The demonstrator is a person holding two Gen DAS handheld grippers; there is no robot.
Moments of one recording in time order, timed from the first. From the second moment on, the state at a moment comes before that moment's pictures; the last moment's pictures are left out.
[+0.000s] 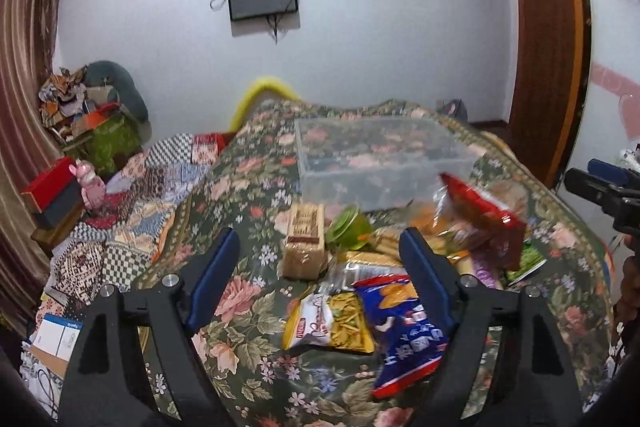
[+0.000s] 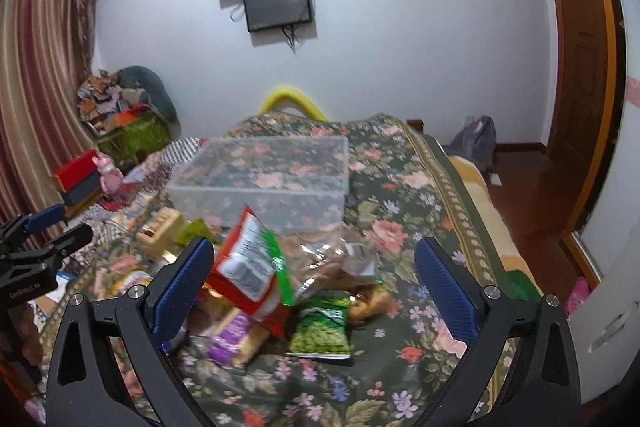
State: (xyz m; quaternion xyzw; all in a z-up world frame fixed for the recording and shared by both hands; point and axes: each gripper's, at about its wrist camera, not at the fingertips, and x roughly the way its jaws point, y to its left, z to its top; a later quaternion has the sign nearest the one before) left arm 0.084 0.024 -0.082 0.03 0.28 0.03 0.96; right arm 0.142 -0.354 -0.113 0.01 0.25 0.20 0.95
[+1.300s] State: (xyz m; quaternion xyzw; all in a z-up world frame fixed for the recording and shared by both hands) left arm 0.214 0.067 -0.176 -0.01 0.45 0.00 0.89; right arm 0.240 -0.343 -0.169 0.00 0.40 0.27 0.88
